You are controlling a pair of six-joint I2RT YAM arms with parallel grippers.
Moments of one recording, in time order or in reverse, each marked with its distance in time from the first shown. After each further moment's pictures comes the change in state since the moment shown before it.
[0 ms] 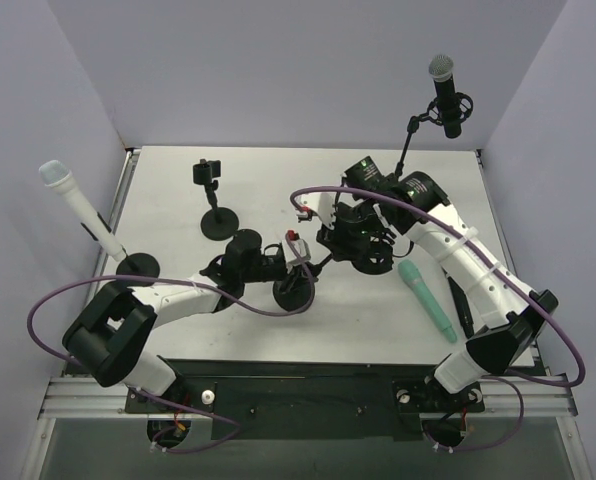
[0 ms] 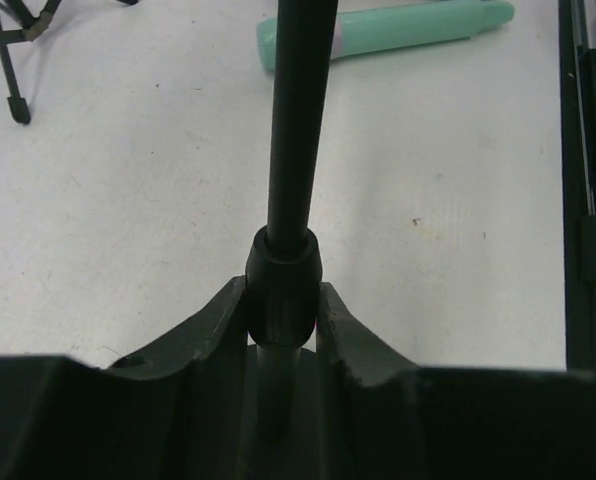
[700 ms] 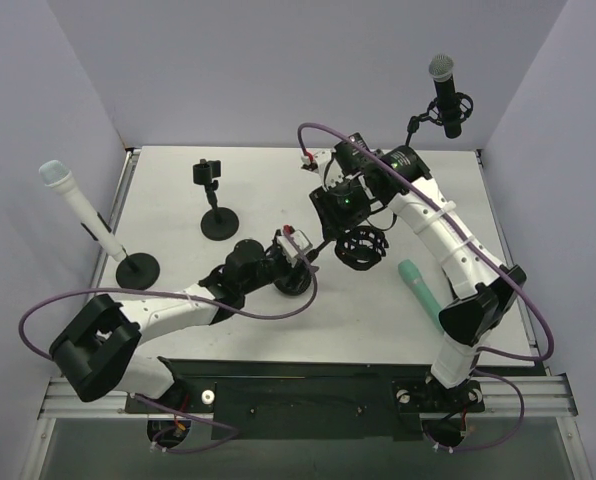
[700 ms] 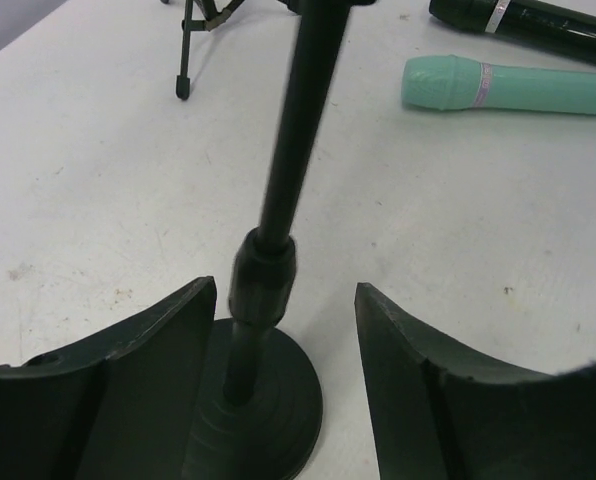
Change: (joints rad) left arm -0.138 -0.076 -0.029 0.056 -0.537 -0.072; right arm -0.051 0.215 0.269 -0.076 0.156 0.670
